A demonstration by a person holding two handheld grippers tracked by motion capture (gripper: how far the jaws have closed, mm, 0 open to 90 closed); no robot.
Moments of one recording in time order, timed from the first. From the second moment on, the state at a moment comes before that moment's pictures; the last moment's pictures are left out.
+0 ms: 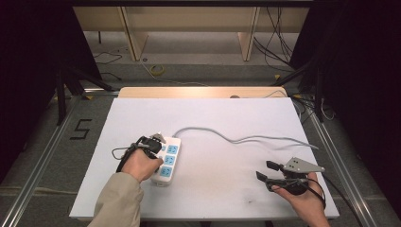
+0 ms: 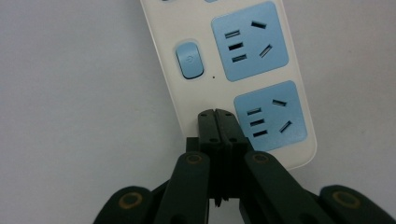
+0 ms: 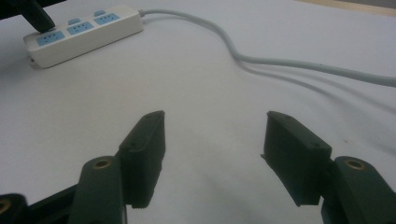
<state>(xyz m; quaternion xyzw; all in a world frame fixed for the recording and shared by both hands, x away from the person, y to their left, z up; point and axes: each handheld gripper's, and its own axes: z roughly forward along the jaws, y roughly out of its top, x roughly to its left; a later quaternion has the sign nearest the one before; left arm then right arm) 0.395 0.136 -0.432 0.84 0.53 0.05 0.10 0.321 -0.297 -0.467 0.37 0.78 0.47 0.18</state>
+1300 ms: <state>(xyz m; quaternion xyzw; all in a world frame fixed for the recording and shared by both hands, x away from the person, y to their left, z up) 0.398 0.136 -0.433 0.84 0.53 0.04 0.09 0.321 -0.296 -0.466 0.37 0.79 0.47 0.17</state>
